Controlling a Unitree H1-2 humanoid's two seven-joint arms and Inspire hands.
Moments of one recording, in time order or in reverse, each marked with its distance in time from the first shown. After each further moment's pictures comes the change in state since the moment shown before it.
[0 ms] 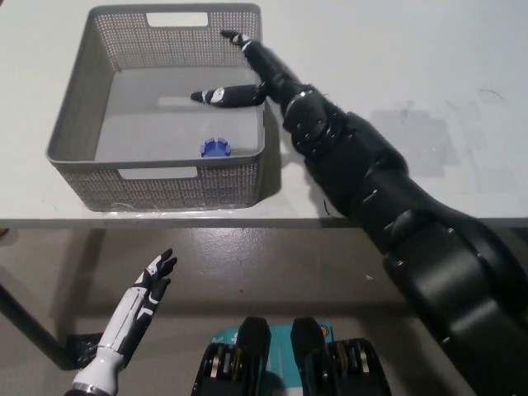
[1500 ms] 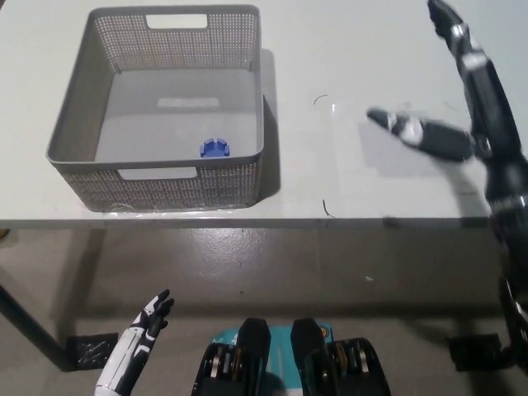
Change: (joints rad) left_arm 0.102 -0.012 0.003 0.016 -0.012 0.002 -0.009; right_arm 0.874 -0.299 -0.189 -1.568 0.117 0.122 0.117
